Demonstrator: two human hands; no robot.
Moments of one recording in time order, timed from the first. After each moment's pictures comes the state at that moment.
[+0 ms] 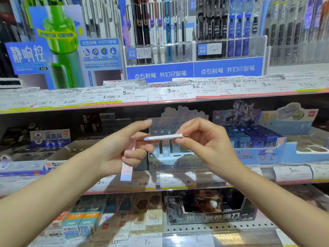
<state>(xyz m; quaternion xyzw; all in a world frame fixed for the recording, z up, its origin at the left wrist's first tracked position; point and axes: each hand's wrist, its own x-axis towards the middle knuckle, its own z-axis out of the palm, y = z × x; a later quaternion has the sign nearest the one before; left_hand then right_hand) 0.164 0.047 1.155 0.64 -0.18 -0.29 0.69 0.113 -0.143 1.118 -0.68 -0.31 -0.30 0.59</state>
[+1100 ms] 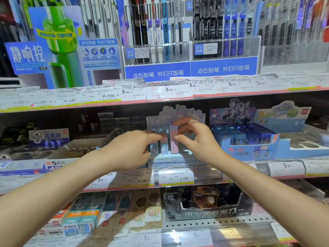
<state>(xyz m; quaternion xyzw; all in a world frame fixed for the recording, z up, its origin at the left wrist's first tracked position) 0.182 0.040 1.141 0.91 -0.38 0.14 0.00 0.153 -0.159 1.109 -0.83 -0.18 -0.33 0.41</state>
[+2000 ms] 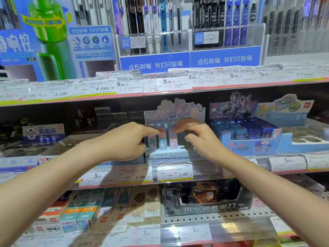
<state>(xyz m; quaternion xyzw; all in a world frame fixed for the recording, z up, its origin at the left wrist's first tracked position) 0.188 0.039 1.148 0.91 -0.40 0.10 0.04 0.156 -0.170 1.101 -0.85 -0.17 -0.24 0.43</state>
